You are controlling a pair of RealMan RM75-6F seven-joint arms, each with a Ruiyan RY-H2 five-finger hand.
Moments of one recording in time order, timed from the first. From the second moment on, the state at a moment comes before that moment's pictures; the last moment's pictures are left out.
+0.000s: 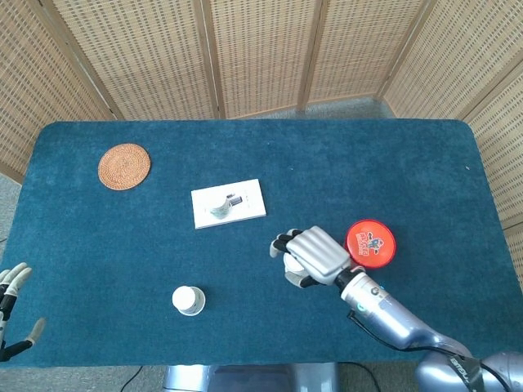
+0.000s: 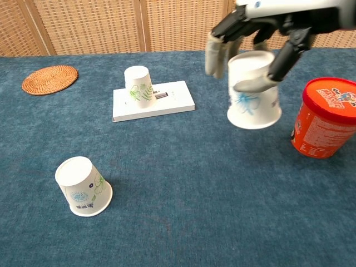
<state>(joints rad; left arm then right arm) 0.12 -1.05 0.09 -1.72 1.65 1.64 -0.09 0.83 -1.07 0.21 -2.12 -1.08 0.83 -0.34</state>
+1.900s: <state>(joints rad) 0.14 -1.04 0.09 -1.70 1.64 1.65 -0.11 0.92 -1.47 0.14 -1.75 -0.94 0.93 -0.43</state>
